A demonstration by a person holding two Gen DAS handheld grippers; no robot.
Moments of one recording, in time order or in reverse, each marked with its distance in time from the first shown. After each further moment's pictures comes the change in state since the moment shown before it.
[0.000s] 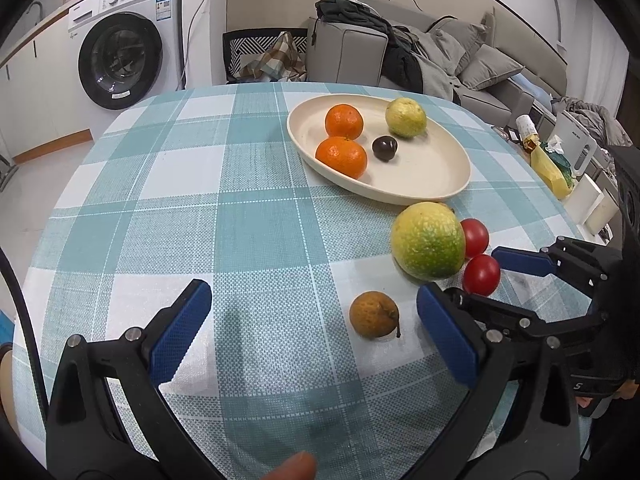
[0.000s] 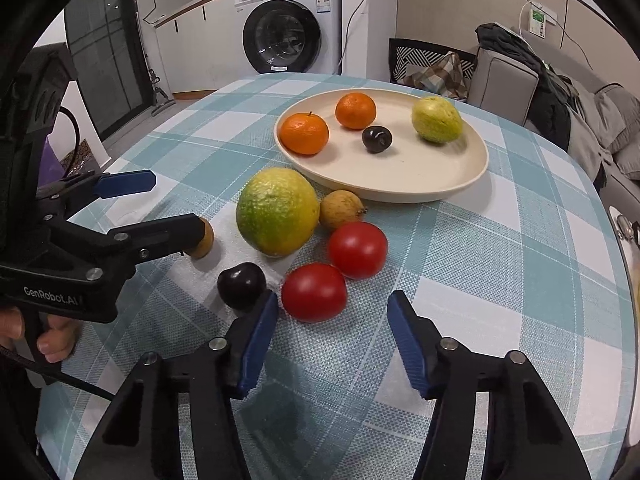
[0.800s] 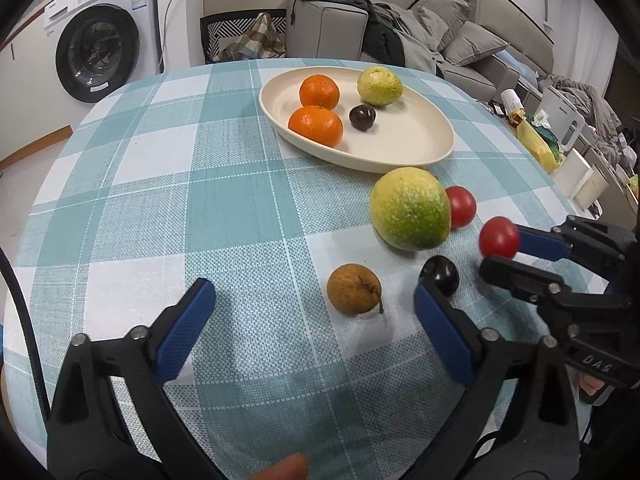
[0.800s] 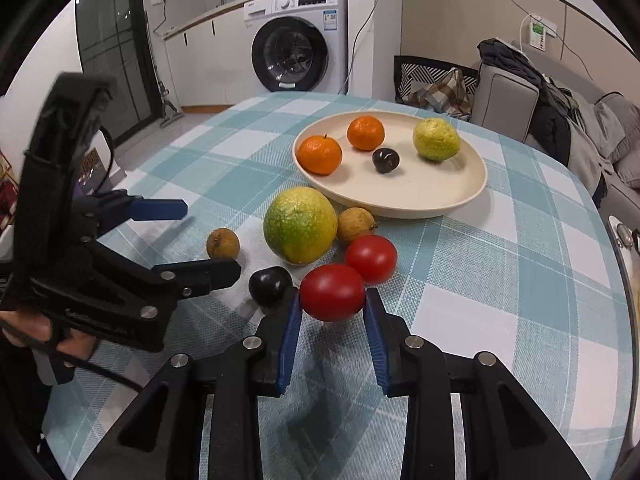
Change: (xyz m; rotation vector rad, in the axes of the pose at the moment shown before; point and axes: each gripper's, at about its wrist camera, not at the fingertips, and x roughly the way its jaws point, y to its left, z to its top) left arm 0.011 -0.009 -0.008 0.047 0.086 -0.061; right arm -0.025 0.007 -0.008 0.005 -0.079 0.023
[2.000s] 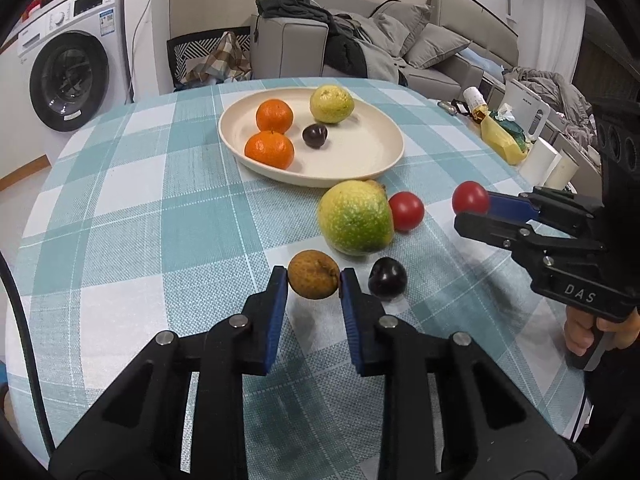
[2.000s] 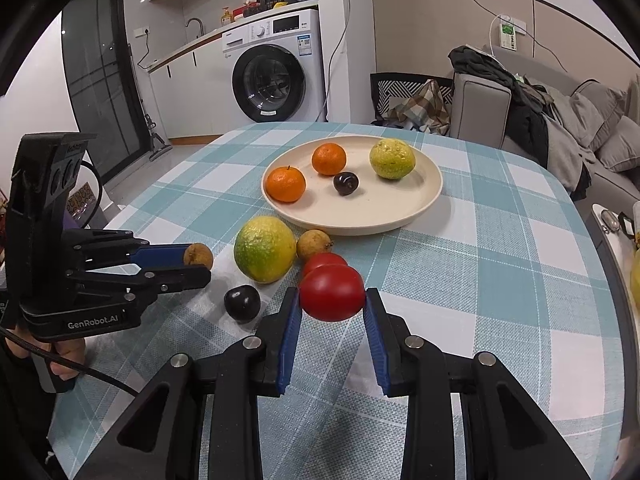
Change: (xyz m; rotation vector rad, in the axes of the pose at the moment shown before) left arm -0.028 -0.015 -0.001 0.091 -0.064 -0.086; right arm -0.020 -0.026 0.001 0.078 -0.081 -0.026
